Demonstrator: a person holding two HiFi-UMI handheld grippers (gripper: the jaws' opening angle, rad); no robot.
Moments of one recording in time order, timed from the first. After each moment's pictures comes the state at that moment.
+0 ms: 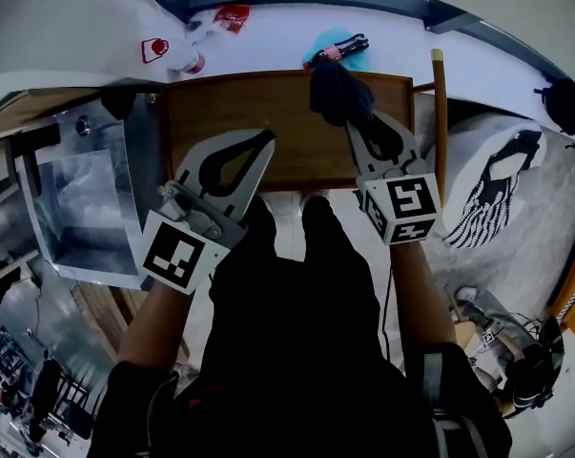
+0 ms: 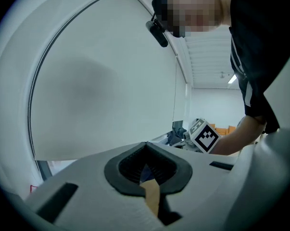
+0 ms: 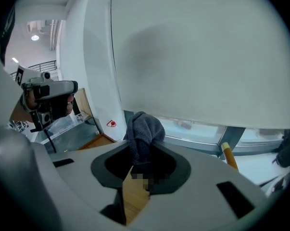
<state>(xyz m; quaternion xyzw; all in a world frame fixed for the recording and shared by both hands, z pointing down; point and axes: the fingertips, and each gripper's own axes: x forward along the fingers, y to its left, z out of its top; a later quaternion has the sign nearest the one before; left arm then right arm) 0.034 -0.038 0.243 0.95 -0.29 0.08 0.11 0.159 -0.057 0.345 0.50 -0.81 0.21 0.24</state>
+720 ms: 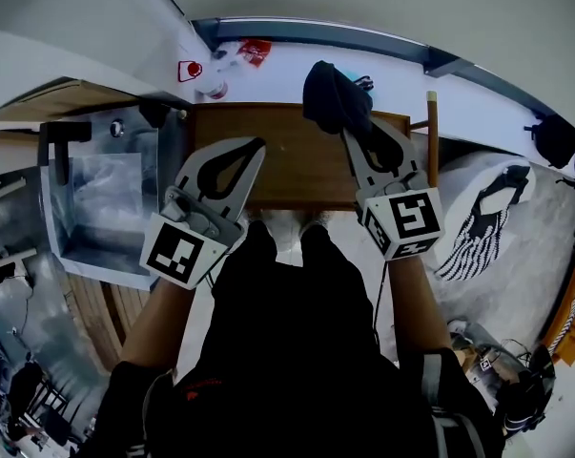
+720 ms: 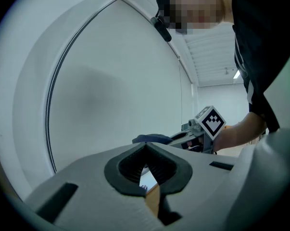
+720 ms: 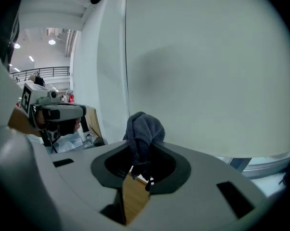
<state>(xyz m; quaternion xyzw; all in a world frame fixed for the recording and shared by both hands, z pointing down) -0.020 -0.045 0.183 0.93 -0.35 0.06 0.07 0.106 -0.081 0.230 0.48 -0.85 0.13 0.17</state>
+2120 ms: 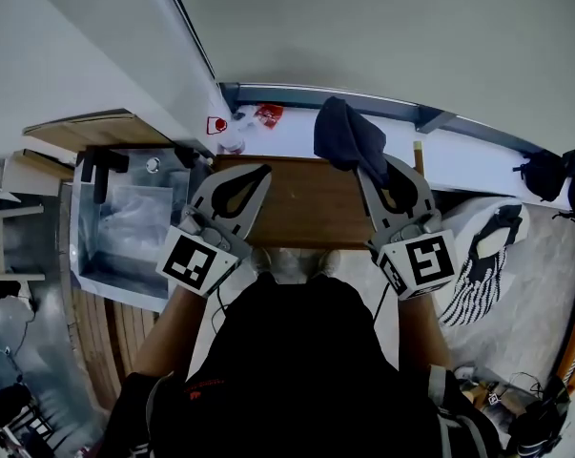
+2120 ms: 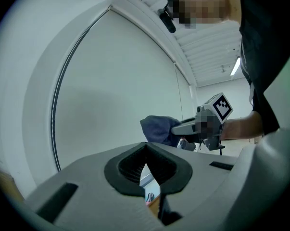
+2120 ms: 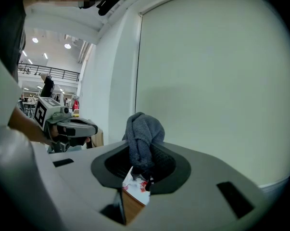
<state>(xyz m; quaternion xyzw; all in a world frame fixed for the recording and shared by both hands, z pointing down) -0.035 -0.026 0.098 0.93 -0.36 0.04 0.02 0.099 -0.042 0.088 0.48 -0.87 0.03 0.10</state>
